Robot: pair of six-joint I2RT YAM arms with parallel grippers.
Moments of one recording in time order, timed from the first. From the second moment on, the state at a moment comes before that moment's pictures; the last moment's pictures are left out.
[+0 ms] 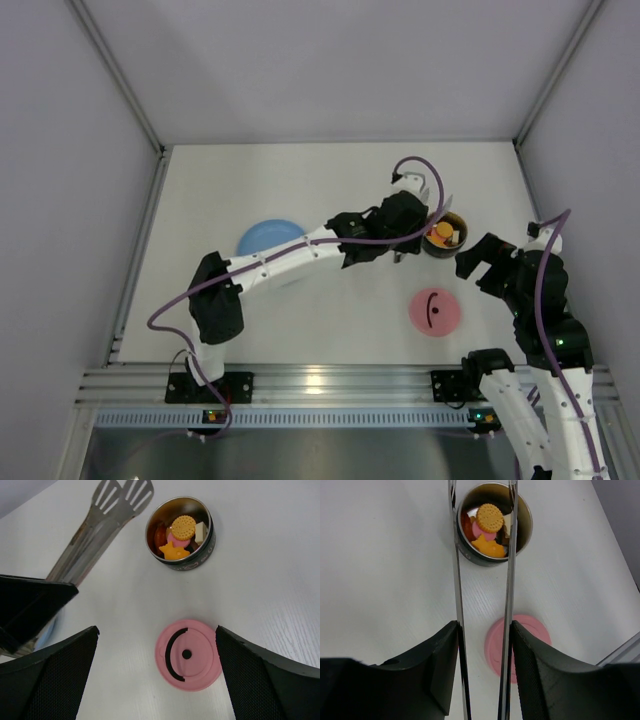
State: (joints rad) left arm -1.09 1.94 1.80 -0.48 -0.30 -0.58; right arm 0.09 0.46 0.83 -0.84 0.07 0.50
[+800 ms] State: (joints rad) left arm -0.75 2.17 1.68 -0.43 -0.26 -0.58; right arm 0.09 0.51 0.83 -0.84 0.07 0.49
